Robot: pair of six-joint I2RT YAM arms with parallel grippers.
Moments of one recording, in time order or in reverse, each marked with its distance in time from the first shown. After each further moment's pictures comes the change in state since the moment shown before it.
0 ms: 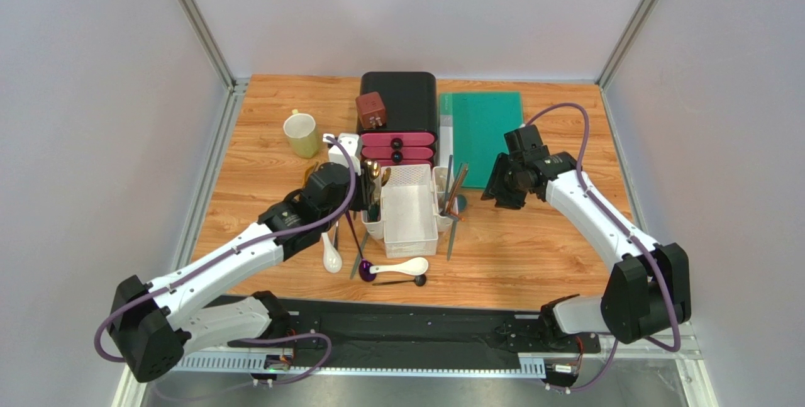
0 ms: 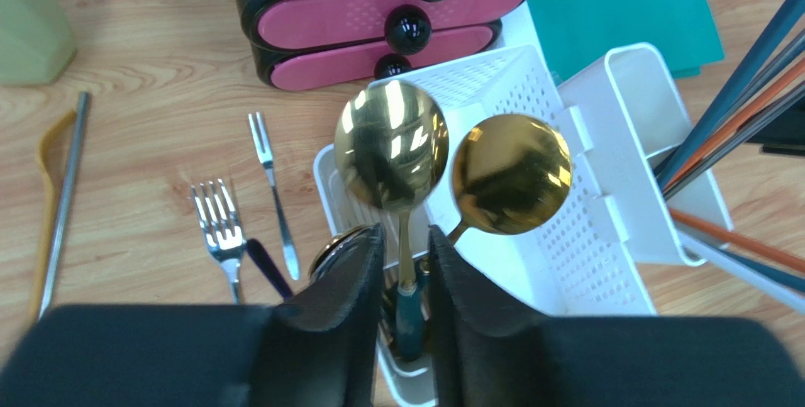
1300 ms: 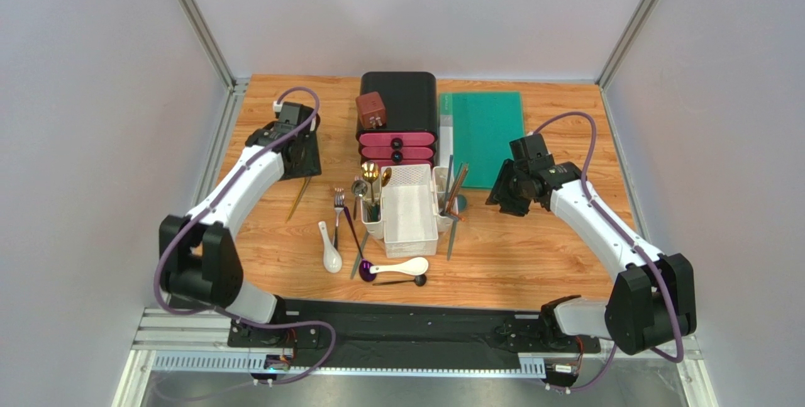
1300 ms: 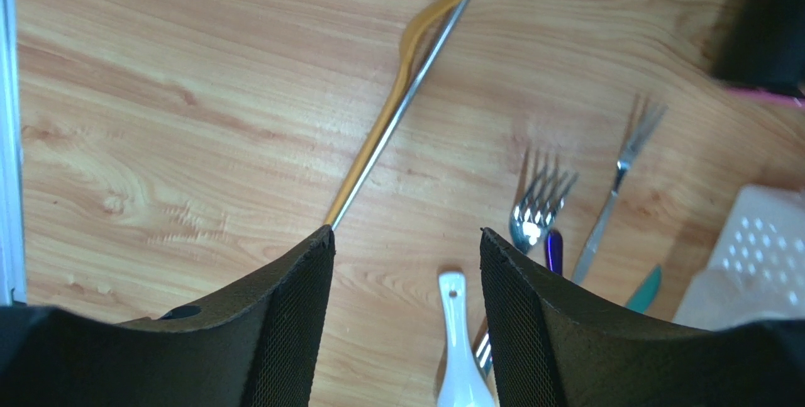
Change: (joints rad) left arm 0.526 0.395 0.389 -0.560 0.022 0.034; right arm -0.017 -0.065 -0.092 0.040 0.019 0.032
